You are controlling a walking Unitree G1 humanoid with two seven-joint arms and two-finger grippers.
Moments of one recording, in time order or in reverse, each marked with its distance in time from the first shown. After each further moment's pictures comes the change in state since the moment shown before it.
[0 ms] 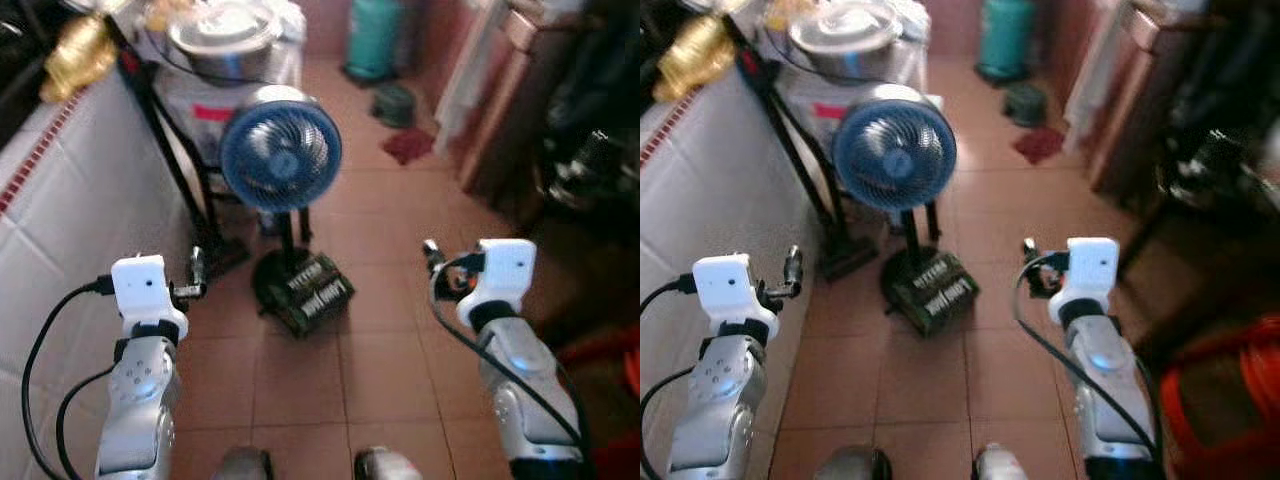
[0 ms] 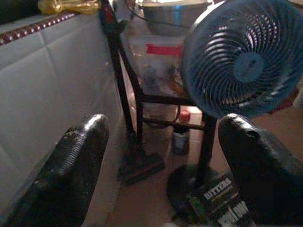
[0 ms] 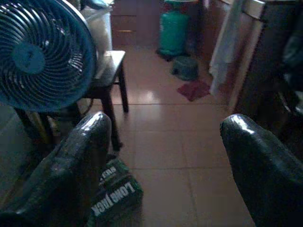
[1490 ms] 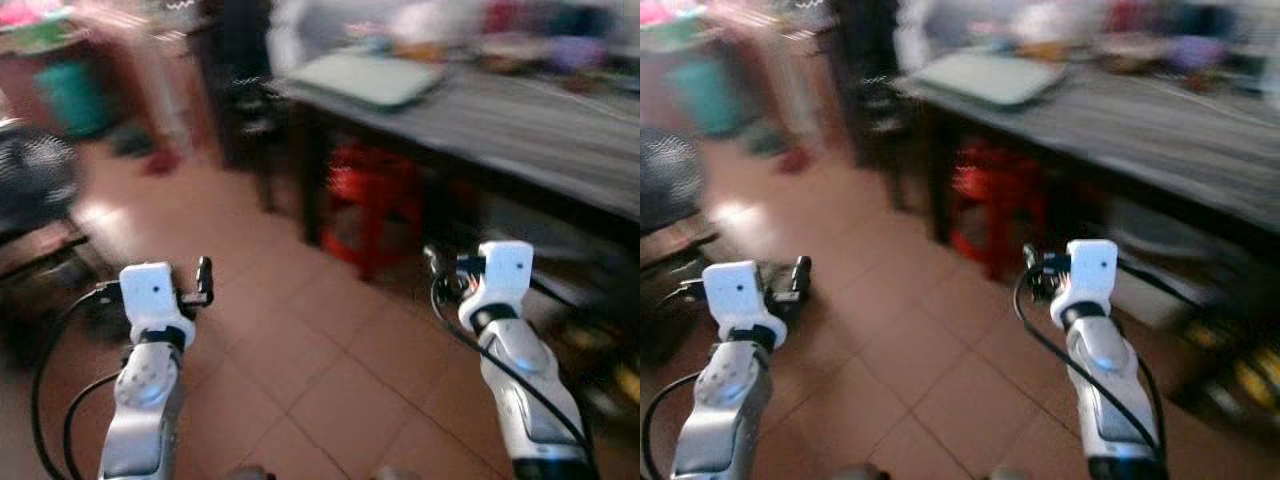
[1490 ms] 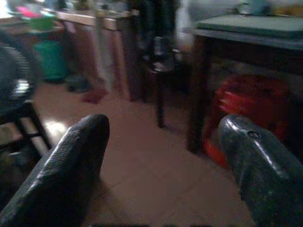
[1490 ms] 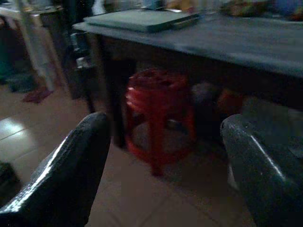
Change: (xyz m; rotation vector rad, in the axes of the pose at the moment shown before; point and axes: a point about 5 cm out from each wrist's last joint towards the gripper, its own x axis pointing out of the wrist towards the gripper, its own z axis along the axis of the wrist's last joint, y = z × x) left arm -0.001 -0.006 -0.004 -0.024 0.037 -0.034; right arm 0.004 0.004 0.001 0.002 0.018 0.029
